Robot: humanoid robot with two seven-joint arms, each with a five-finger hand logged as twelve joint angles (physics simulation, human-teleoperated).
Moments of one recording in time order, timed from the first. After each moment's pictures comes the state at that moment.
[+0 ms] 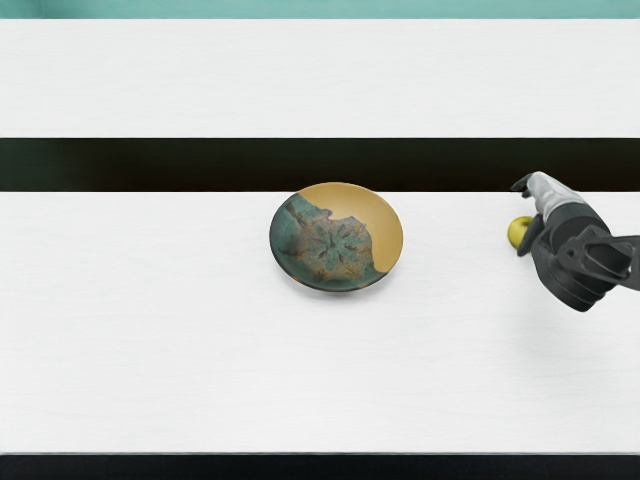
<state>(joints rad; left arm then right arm) 0.01 0.00 -0.13 -0.15 0.14 -0.31 0.30 1.25 -0.57 -0.34 1.31 -0.72 -0.61 -0.61</state>
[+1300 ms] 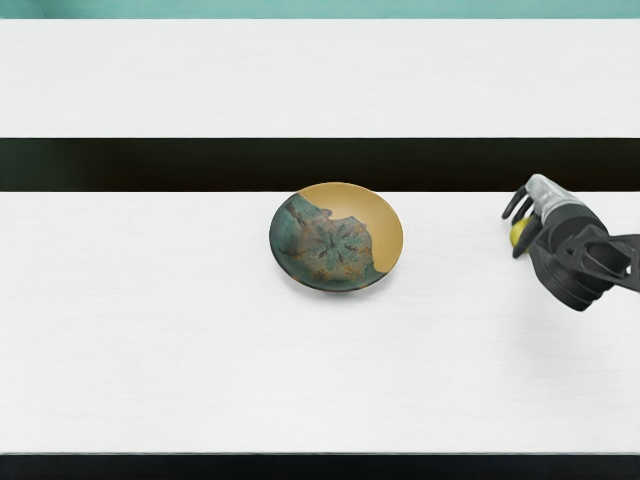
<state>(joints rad) 0.01 0.00 -0.13 -0.15 0.14 -0.31 0.30 1.24 -0.57 -0.31 1.32 -0.69 -0.61 -0.61</state>
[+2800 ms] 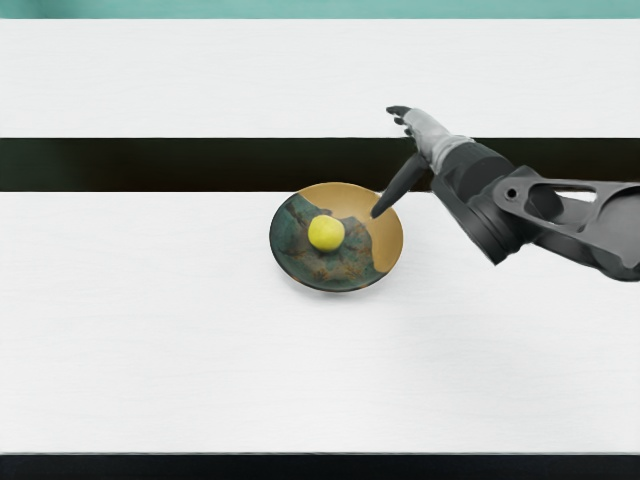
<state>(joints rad) 0.01 0.00 -0.13 -0.15 0.14 -0.31 0.30 1.23 -0.46 0.15 1.50 -0.65 -0.61 -0.61</state>
